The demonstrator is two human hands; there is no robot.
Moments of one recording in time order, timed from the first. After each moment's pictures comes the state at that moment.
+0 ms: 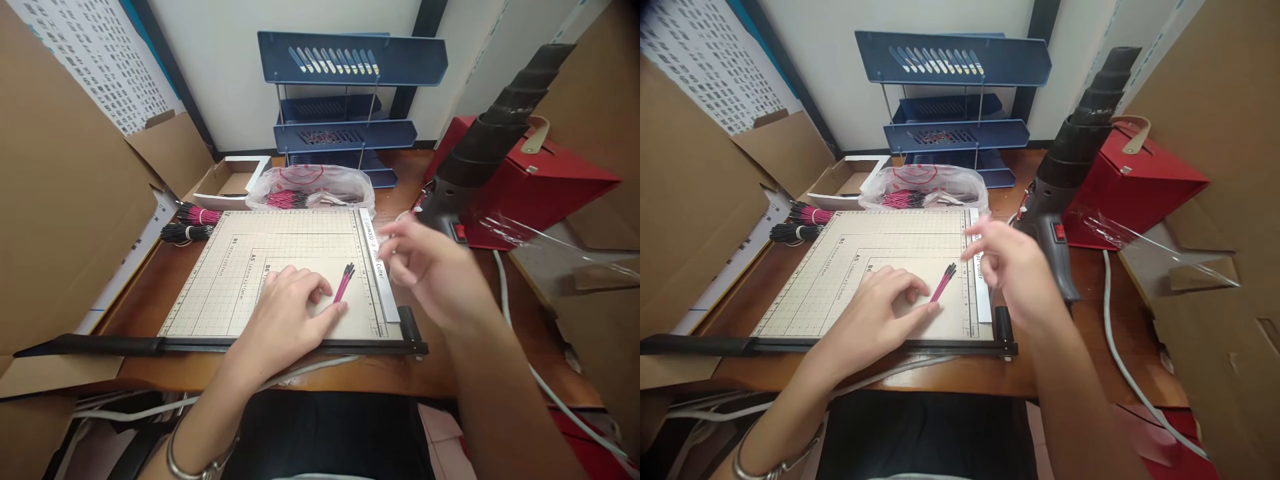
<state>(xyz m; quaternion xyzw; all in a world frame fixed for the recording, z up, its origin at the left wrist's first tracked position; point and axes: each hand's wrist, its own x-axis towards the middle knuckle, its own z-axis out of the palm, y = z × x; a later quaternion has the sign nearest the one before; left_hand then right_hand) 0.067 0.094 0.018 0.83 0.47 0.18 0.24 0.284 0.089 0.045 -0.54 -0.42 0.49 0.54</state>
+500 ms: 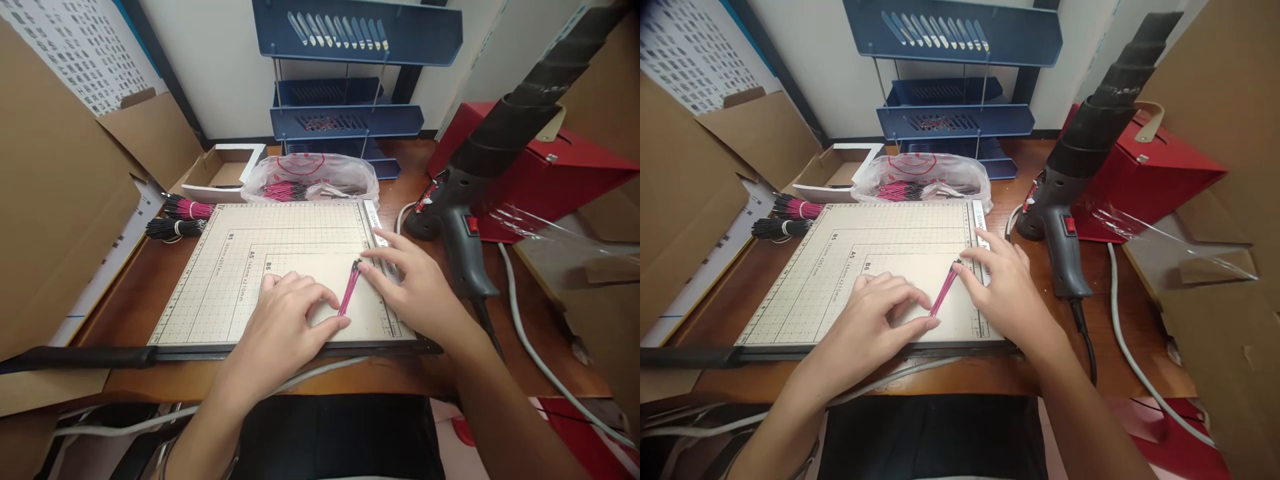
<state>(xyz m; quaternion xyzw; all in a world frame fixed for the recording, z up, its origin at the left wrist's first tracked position) 0.052 0.093 0.011 0.84 0.43 0.17 0.27 0.270 0.079 -0.003 -0.65 -0.68 0.08 0.33</state>
